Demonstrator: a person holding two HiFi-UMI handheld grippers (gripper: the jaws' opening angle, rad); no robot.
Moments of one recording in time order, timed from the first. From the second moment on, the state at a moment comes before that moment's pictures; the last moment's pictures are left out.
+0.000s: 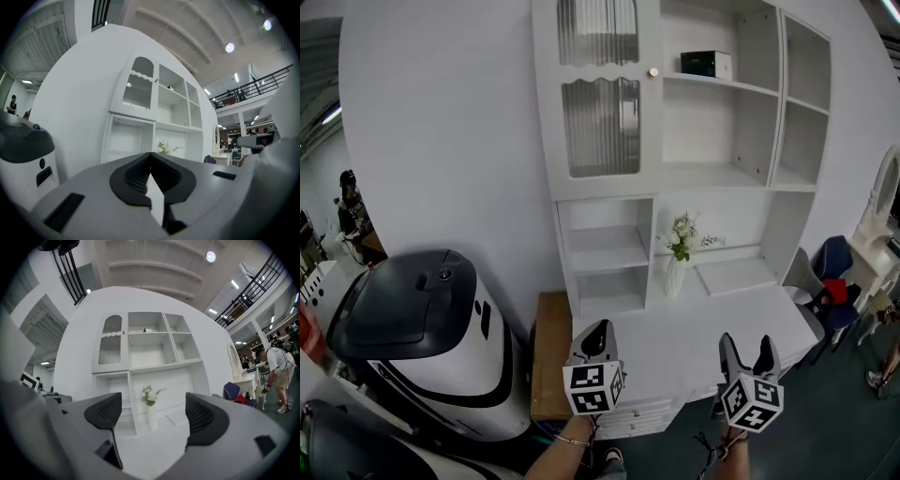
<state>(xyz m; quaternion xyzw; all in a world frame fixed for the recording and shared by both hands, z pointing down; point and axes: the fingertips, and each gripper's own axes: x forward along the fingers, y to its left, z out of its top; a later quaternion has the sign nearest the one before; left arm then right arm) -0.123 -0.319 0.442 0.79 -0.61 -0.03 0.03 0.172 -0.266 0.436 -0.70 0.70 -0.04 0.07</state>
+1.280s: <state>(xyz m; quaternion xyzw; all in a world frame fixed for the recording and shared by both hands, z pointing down) -0.046 -0.536 0.385 0.84 -0.54 -0.06 -0.01 0.198 -0.464 0.372 -0.72 0.69 -0.02 0.10</state>
